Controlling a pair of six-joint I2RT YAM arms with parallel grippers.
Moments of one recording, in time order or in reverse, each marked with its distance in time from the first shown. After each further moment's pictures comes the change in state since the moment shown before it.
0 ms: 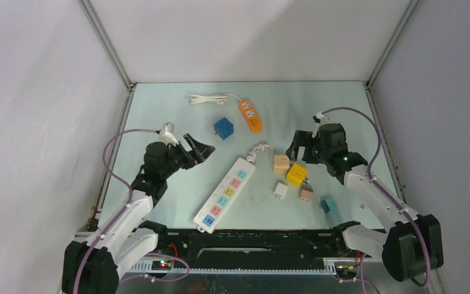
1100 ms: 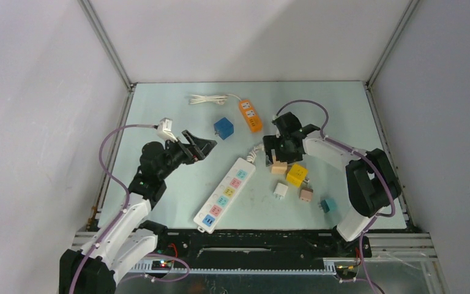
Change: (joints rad) left arm -0.054 -0.062 0.047 0.054 -0.005 0.006; right arm 0.234 0.565 0.407 -0.303 0.122 -0.069
